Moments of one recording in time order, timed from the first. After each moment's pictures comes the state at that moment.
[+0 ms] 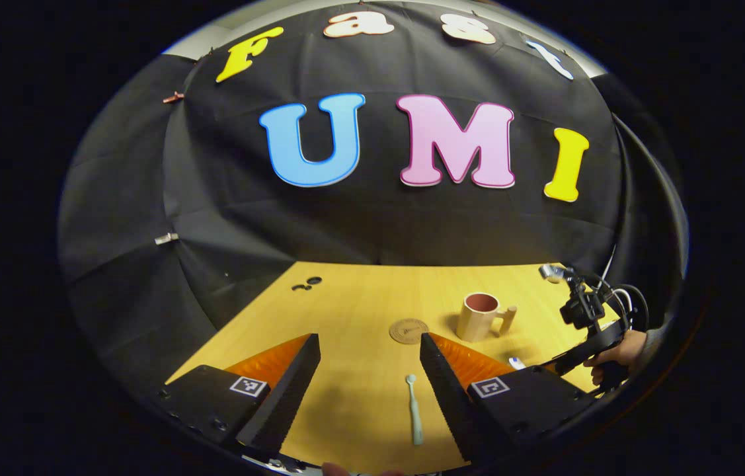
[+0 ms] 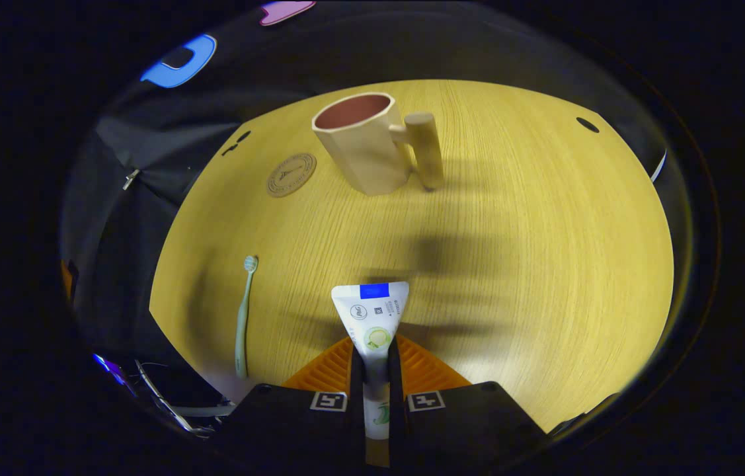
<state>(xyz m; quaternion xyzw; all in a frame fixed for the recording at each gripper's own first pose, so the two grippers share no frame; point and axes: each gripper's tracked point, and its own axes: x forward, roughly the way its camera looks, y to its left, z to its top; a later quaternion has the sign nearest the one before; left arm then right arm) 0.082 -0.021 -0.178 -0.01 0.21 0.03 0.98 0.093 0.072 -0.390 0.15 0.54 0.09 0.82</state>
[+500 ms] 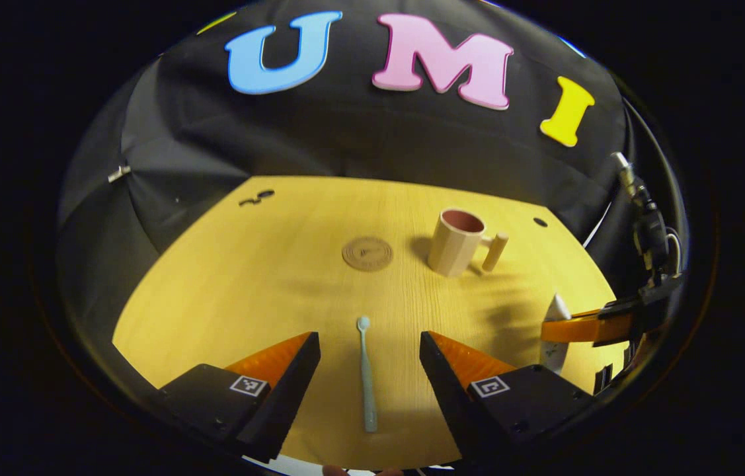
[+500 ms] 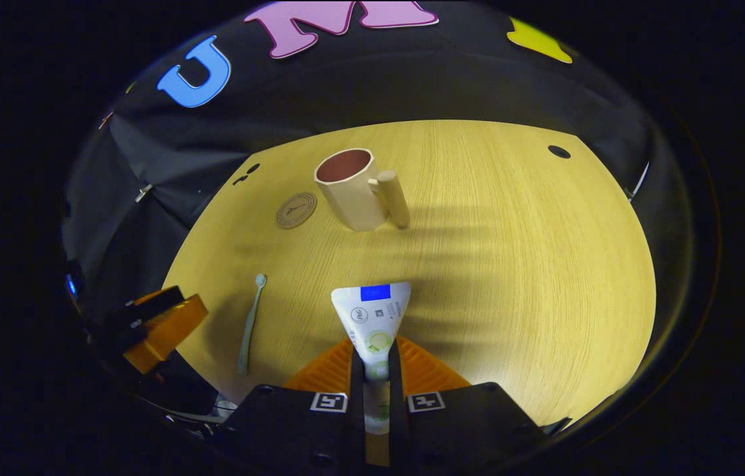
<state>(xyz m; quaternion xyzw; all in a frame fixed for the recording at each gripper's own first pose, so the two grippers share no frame) 0.102 -0.084 -0.322 -0.06 0.38 -0.02 0.92 0.080 0.033 -0.358 0.15 0.48 0.08 0.86</state>
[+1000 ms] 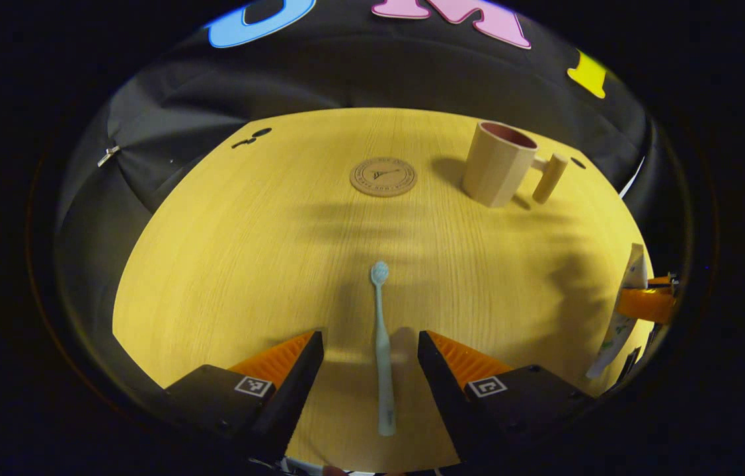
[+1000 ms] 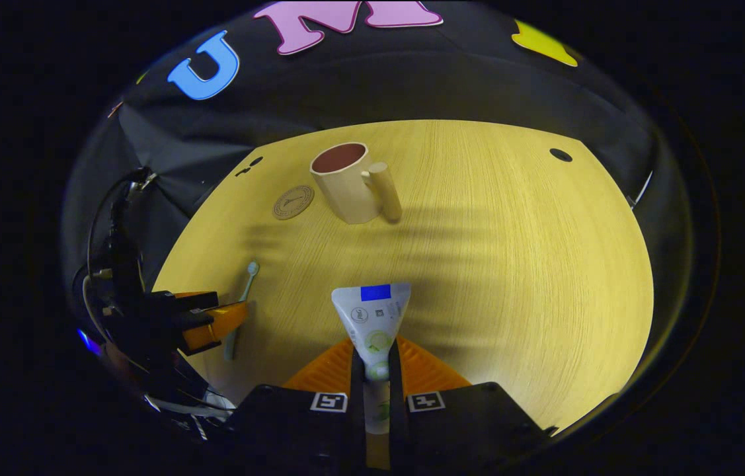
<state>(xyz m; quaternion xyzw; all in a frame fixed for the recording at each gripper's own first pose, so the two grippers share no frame) 0.100 -0.073 -0.399 -0.01 0.50 0.01 0.87 0.078 0.018 -0.367 0.12 0.48 0.10 0.87</state>
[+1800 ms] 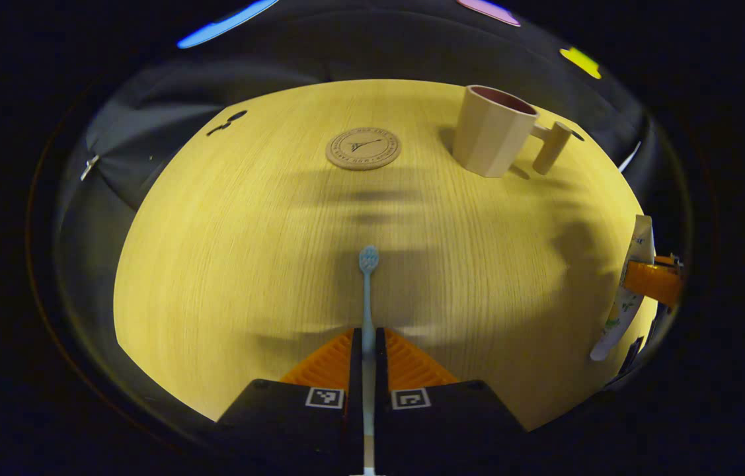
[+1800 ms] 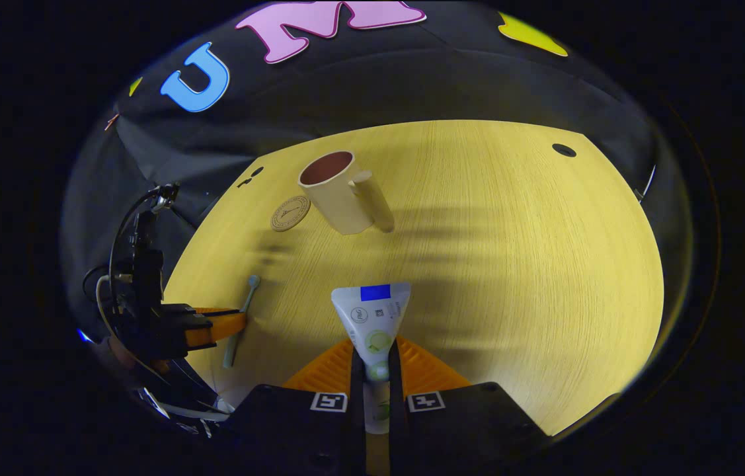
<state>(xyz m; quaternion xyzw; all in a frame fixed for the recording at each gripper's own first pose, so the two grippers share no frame) 0.104 -0.086 -0.412 0.02 0.55 -0.02 0.84 0.089 0.009 -0.372 0.16 0.47 0.10 0.86</state>
